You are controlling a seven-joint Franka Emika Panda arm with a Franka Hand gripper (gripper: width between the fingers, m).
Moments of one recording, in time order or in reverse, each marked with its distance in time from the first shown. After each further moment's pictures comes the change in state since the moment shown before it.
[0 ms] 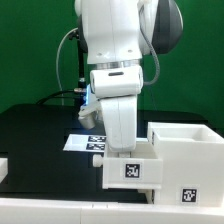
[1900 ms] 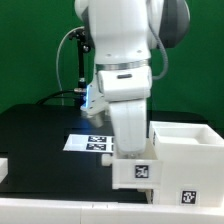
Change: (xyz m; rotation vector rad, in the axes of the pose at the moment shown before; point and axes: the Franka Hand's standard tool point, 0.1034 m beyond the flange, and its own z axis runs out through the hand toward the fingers) arm 0.029 -0.011 0.001 0.062 0.014 0.005
